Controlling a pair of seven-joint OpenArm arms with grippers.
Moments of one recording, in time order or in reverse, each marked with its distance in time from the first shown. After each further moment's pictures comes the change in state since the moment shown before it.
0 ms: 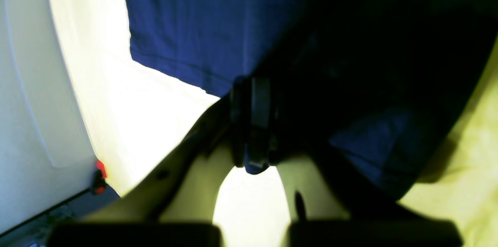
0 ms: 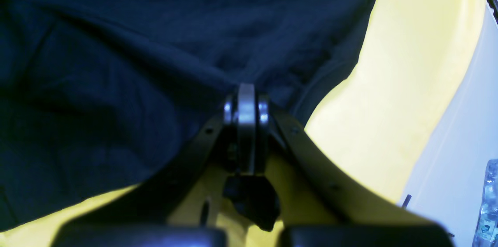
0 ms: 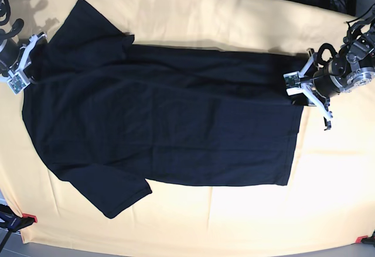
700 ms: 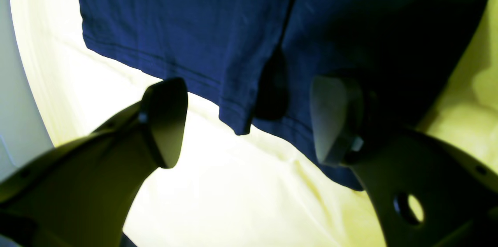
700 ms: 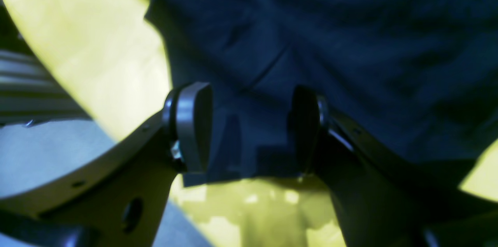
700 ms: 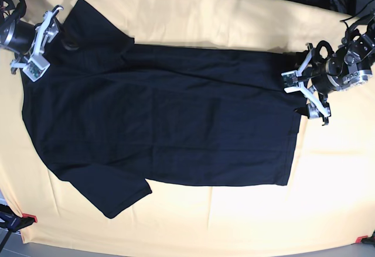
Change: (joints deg) left arm -0.1 1.2 0.0 -0.5 -4.9 -3.7 5.2; right arm -3.5 -0.9 0.0 9.4 31.6 6.9 -21.7
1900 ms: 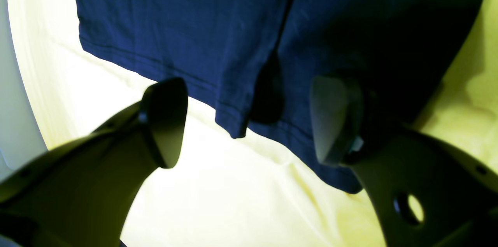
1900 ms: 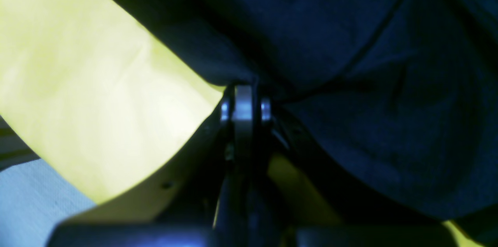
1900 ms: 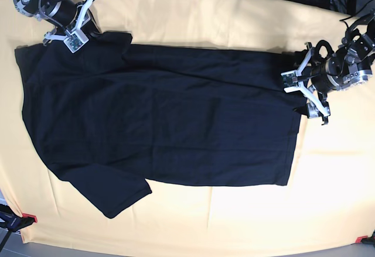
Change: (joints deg) left arm 0.0 0.0 0.0 0.1 -1.0 0.1 -0.2; right arm -2.4 -13.6 -16.6 -6.1 -34.8 -2.6 15.1
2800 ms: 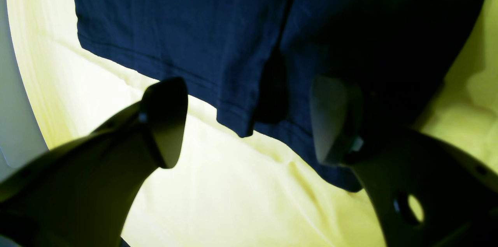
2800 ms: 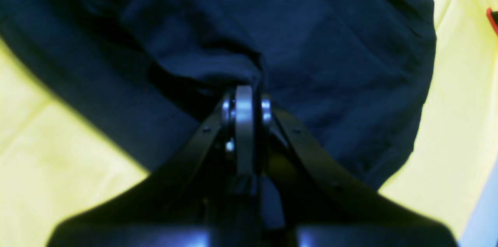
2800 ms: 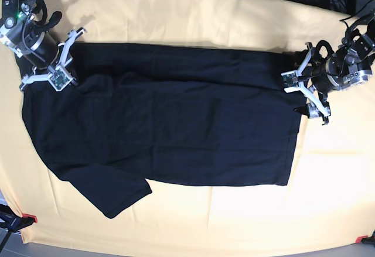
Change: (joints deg) left arm 0.0 0.0 0.0 0.0 0.0 0.0 0.4; right arm 13.2 2.5 5.6 4.5 -4.8 -1.2 4.8
